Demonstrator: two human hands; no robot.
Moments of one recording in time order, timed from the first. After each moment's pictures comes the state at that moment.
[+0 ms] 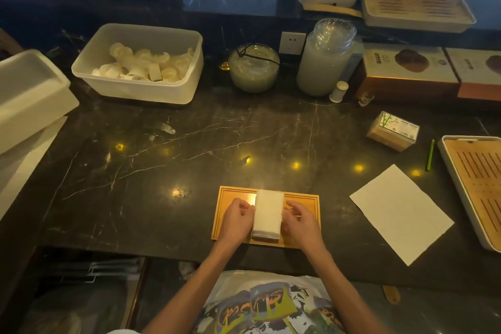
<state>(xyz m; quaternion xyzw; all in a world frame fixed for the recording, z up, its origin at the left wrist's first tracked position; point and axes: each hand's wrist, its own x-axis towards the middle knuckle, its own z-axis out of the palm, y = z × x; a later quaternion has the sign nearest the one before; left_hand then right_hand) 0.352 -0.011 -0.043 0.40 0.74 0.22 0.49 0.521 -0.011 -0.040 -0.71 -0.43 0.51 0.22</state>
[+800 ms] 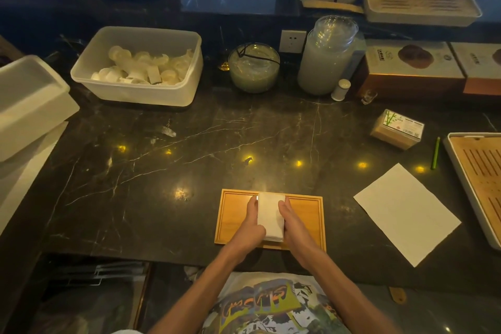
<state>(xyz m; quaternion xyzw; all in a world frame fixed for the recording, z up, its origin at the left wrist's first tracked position) 0.360 -0.013 -0.038 0.39 0.60 0.19 0.67 0.498 -0.010 -0.040 -0.57 -0.27 0.73 0.26</state>
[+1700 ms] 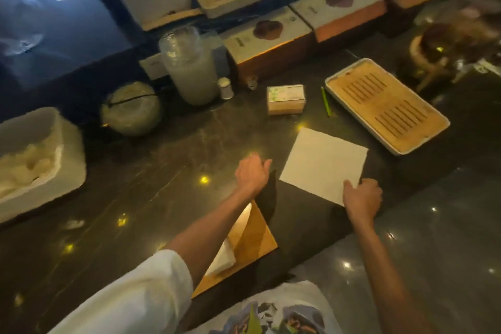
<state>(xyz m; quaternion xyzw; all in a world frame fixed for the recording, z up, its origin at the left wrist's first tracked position) 0.572 0.124 -0.015 0.75 0.59 -0.02 0.30 0.751 -0.031 -0.046 -0.93 -0.03 0.22 0.29</state>
